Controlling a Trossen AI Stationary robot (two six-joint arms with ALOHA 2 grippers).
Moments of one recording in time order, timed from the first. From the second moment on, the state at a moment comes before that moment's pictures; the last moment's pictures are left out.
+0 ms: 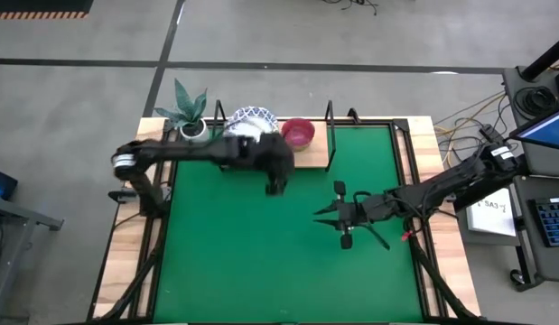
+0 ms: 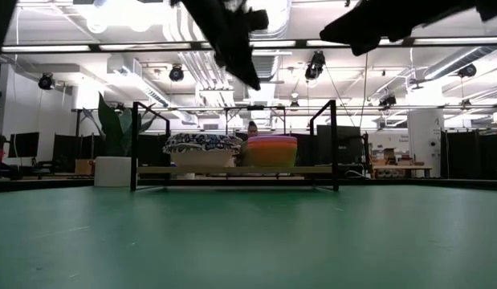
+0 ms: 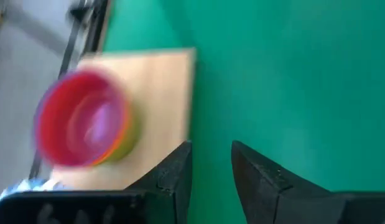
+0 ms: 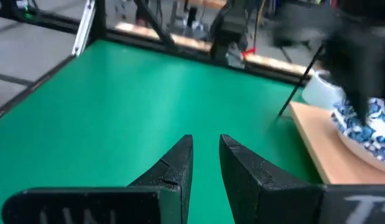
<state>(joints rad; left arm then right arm) 0.16 1.76 1.56 -0.69 -0.17 0.19 0.33 1.18 0.61 0.26 0.29 -0.10</state>
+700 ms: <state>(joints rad) 0.02 0.79 0.55 -0.10 0.03 0.08 -0.08 0.92 0.39 0.36 -0.11 -0.11</state>
